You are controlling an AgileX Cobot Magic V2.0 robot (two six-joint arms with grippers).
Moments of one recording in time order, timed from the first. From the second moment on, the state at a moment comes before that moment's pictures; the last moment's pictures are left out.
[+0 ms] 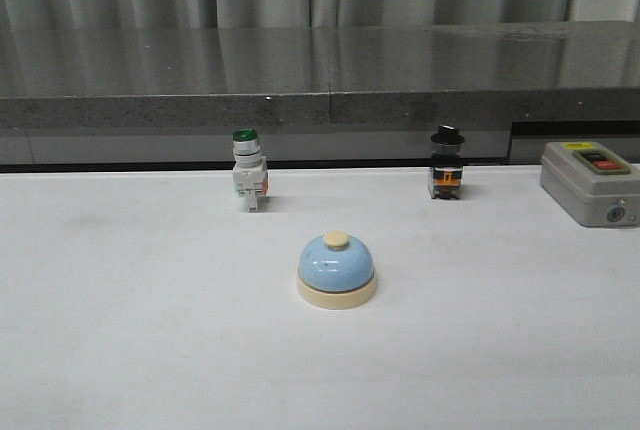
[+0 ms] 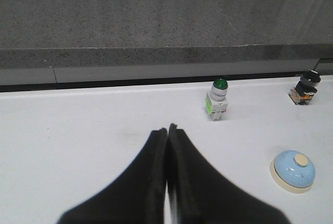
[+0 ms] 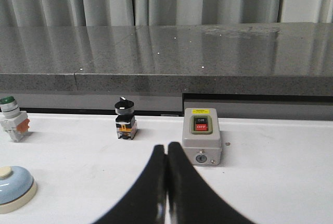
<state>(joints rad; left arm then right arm) -0.19 0.59 -0.53 -0.20 0.36 0.04 0.12 -0.01 0.03 -0.03 0.03 0.08</state>
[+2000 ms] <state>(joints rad) -0.06 0.00 0.00 -0.01 0.03 -0.01 0.12 -0.01 0.03 -0.03 0.03 0.08</state>
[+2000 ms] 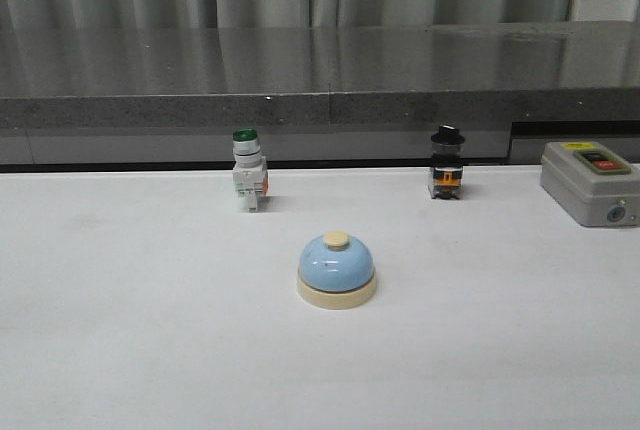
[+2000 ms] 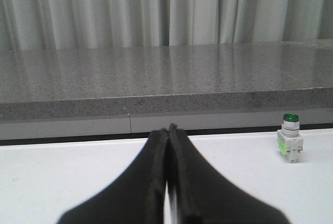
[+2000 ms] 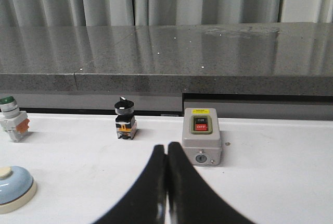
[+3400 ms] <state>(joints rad) -0.06 0.00 0.00 -0.01 0.03 -0.01 0.12 0.14 -0.27 -0.07 0.24 0.08</state>
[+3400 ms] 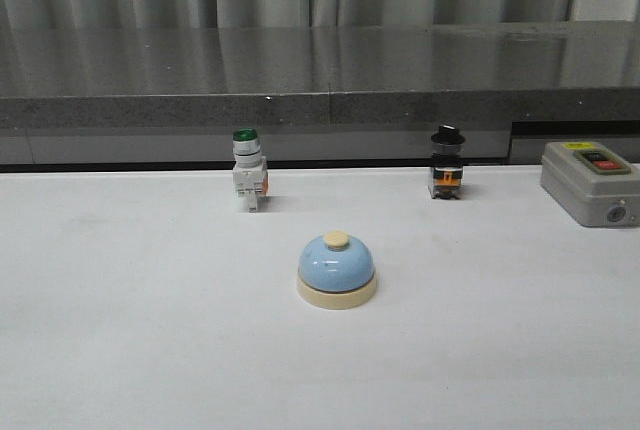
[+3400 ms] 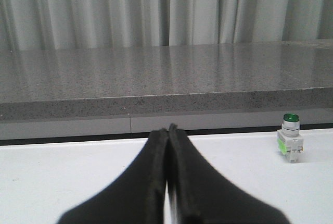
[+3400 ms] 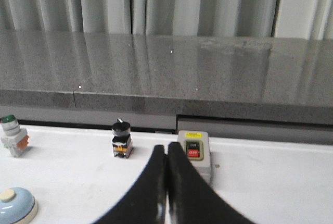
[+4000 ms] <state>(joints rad) -0.06 0.00 0.00 -0.01 0.03 -0.01 0.12 0.72 -0.76 -0.02 0.71 0.08</state>
